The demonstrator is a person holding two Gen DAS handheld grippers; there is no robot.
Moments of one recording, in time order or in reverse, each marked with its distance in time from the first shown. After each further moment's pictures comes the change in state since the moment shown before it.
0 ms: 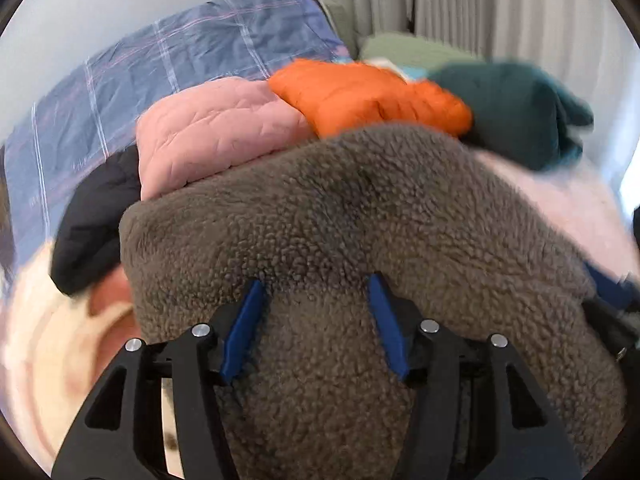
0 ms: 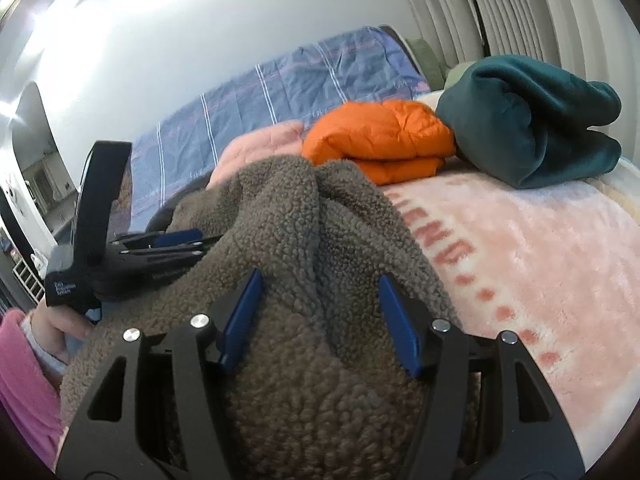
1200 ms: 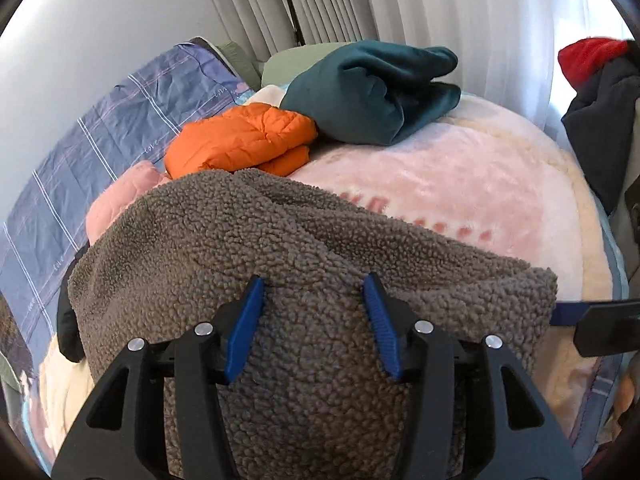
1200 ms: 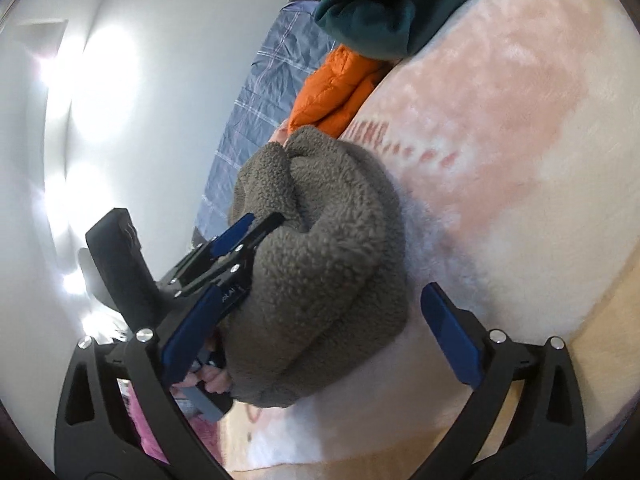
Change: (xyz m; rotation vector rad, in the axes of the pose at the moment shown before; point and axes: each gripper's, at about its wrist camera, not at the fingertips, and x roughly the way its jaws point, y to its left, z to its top) left arm -0.070 -0.132 -0.017 0.358 -0.068 -0.064; right arm -0.082 -0.093 -0.054 0.638 0.122 0.343
